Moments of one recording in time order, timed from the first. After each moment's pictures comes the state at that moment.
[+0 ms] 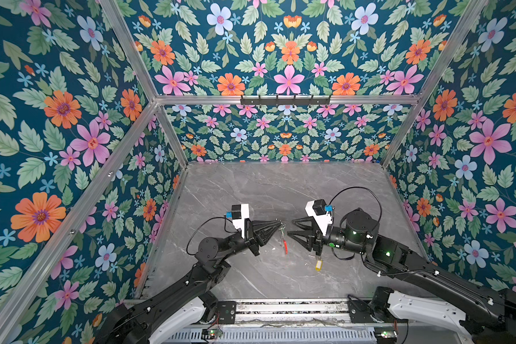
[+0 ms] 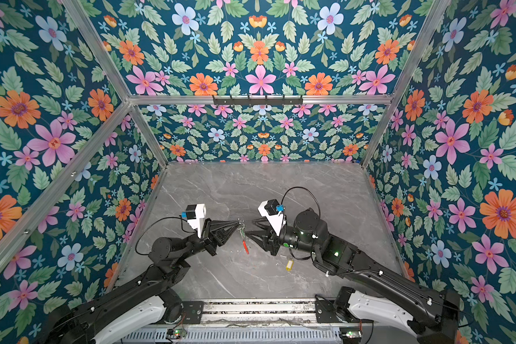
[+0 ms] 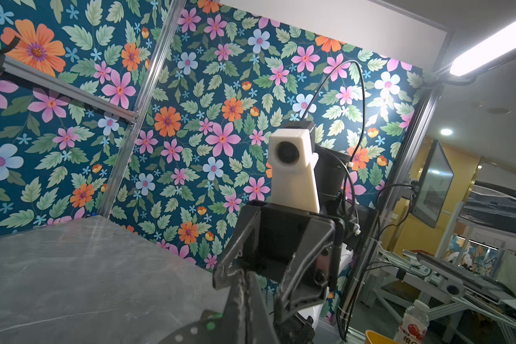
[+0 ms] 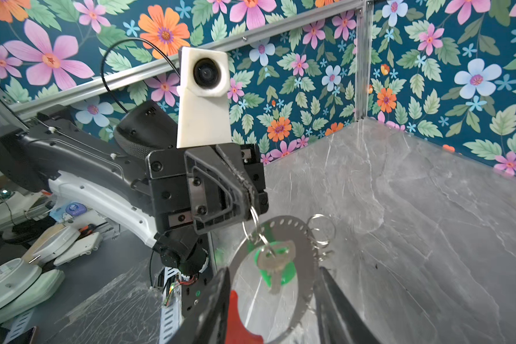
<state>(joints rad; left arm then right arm) -0.72 0.89 0.35 1.06 0.54 -0.71 0.96 0.95 0.88 -0.06 -0.28 0.22</state>
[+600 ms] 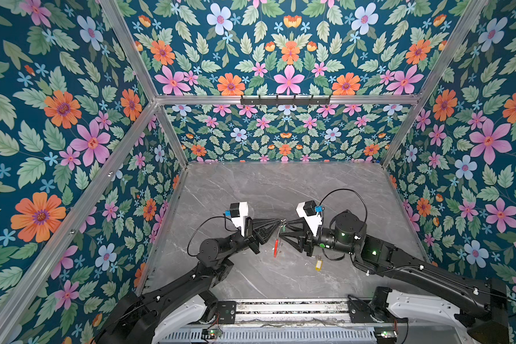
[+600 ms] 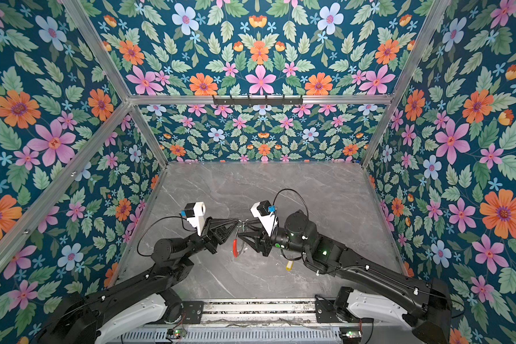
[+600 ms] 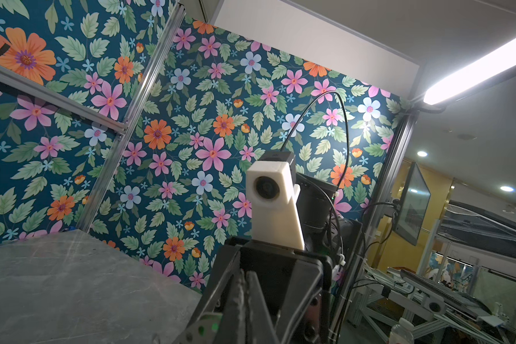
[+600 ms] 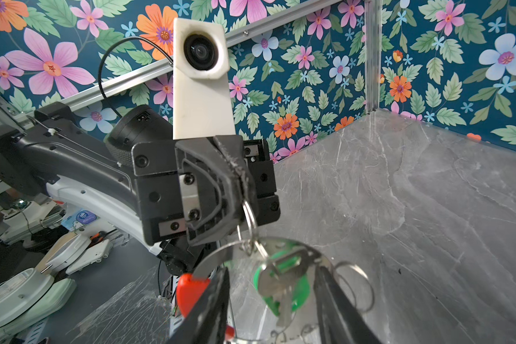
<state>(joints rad) -0.72 0.97 0.35 1.24 0.54 -0.81 1.00 1.03 0.86 0.02 -0.24 0.26</state>
